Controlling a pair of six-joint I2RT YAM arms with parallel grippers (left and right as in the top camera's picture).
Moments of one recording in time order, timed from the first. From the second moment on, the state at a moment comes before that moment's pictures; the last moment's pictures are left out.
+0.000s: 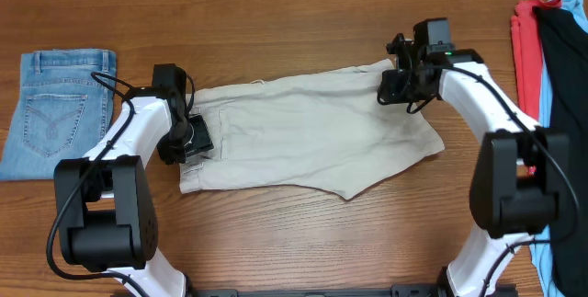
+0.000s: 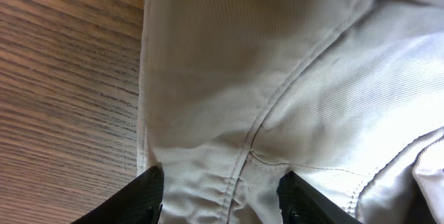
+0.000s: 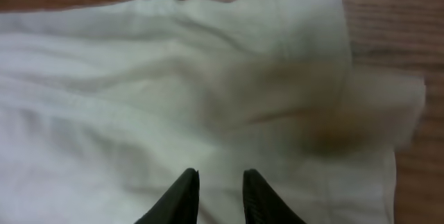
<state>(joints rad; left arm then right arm) 0.03 1.85 1.15 -0.85 0.02 -0.36 0.08 1.99 1.42 -0.63 -0.28 -0.01</state>
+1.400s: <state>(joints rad) 0.03 1.80 1.36 -0.95 -0.02 -0.30 0.08 1.89 1.80 -0.95 -0.10 0.15</state>
